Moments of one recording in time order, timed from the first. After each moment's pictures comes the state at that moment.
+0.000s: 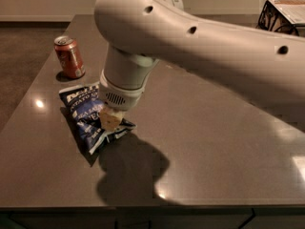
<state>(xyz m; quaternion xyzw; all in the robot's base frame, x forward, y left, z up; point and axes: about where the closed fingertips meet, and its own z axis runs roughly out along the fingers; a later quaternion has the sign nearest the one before) 0.453 0.092 0.861 -0.62 0.77 0.10 0.14</state>
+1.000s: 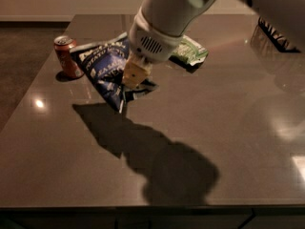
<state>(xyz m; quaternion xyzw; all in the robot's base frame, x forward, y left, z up) 0.486 0.041 0.957 -0.61 0.76 0.12 0.21</state>
